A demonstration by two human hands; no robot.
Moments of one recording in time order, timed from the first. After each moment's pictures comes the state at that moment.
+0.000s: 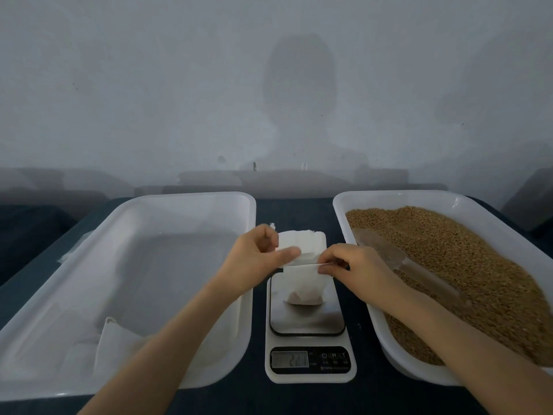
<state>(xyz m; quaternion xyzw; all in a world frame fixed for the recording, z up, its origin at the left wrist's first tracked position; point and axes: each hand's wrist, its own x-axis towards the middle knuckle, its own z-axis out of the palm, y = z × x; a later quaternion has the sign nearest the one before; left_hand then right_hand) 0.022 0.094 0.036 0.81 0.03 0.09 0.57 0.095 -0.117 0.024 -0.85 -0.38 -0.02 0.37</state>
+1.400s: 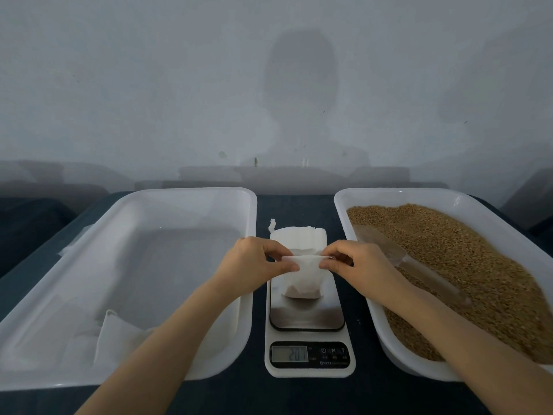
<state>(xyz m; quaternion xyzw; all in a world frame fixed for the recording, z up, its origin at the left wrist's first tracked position) 0.023 0.096 0.031 0.92 0.01 0.09 0.38 0.093 -0.120 0.027 -0.85 -0.38 -0.02 0.37</state>
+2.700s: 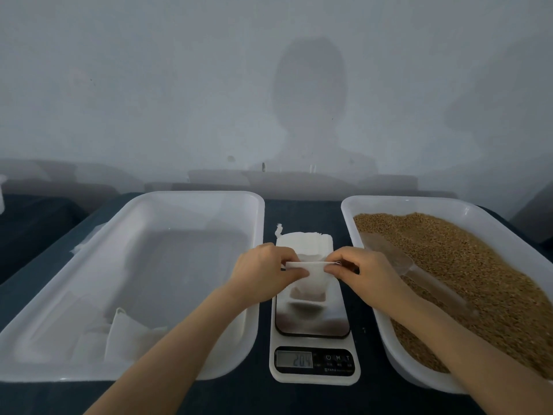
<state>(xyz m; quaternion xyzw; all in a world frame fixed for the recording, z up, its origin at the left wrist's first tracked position) 0.022 0.084 0.032 0.97 0.03 0.09 0.23 0.088 -0.116 0.029 -0.83 -0.40 -0.03 0.38</state>
